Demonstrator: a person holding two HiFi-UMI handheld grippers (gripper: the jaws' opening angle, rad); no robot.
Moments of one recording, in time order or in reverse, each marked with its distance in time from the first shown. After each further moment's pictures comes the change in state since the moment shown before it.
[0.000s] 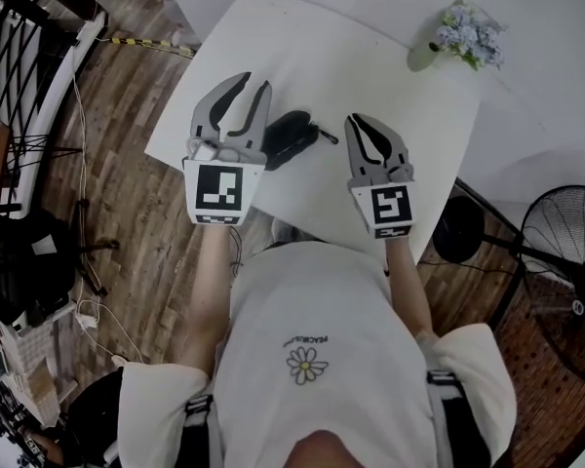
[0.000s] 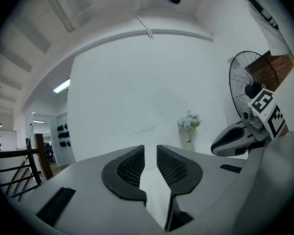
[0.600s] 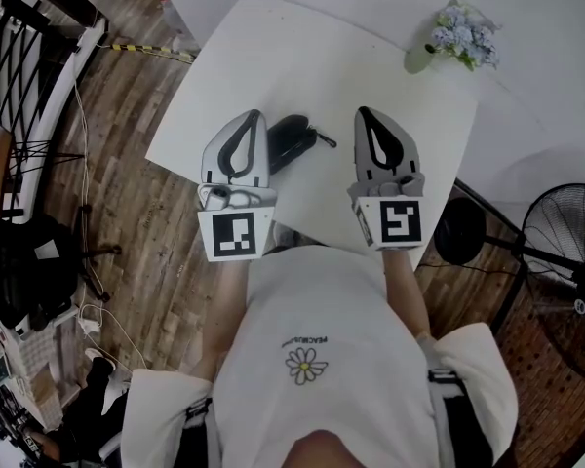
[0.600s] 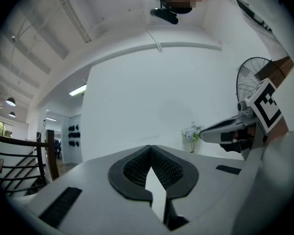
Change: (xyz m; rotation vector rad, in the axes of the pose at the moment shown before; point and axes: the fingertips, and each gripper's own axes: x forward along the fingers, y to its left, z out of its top) left arm -0.040 -0.022 0.010 -0.156 -0.122 0.158; right arm -0.025 -0.021 0.061 0.051 -0.185 -0.126
